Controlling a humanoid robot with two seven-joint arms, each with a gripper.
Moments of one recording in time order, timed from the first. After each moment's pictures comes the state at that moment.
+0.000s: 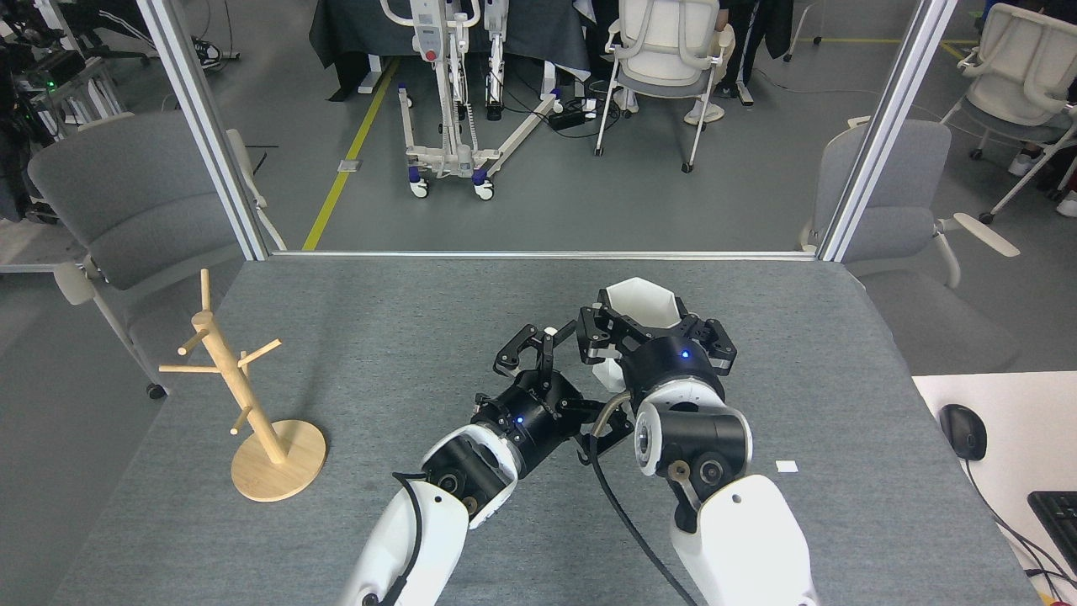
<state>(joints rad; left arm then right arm) -0.47 -0.11 -0.40 -1.35 -1.70 -0.36 -0.08 -0.47 0.05 0.43 -1.75 1.47 0.53 0.80</state>
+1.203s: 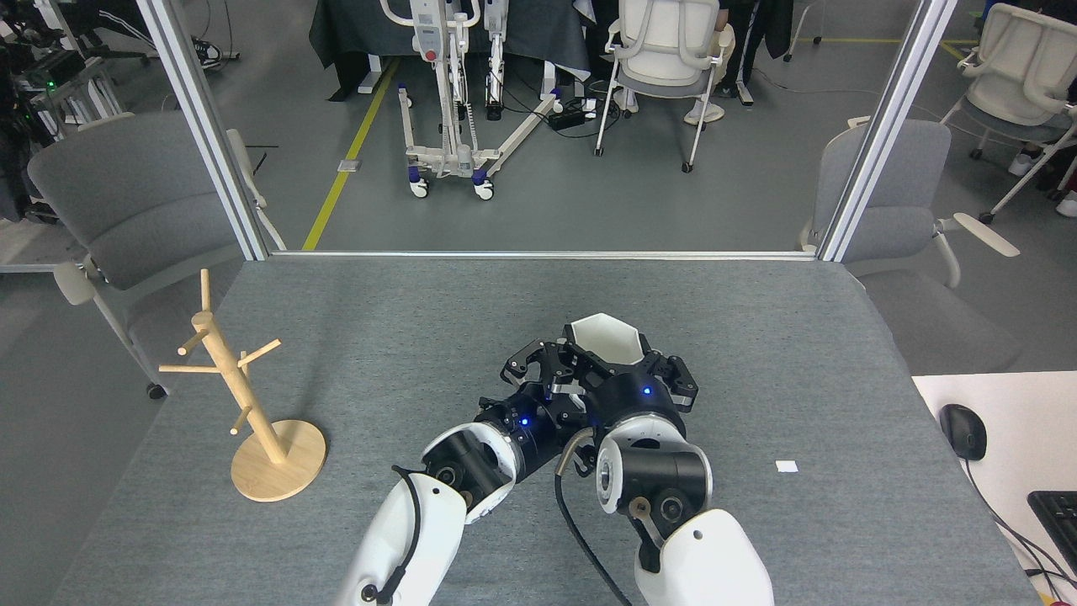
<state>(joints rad) -0.49 -0.12 -0.38 -1.32 -1.68 -0.47 -0.25 -0.40 0.10 0.50 -1.75 1.47 0.57 0.78</state>
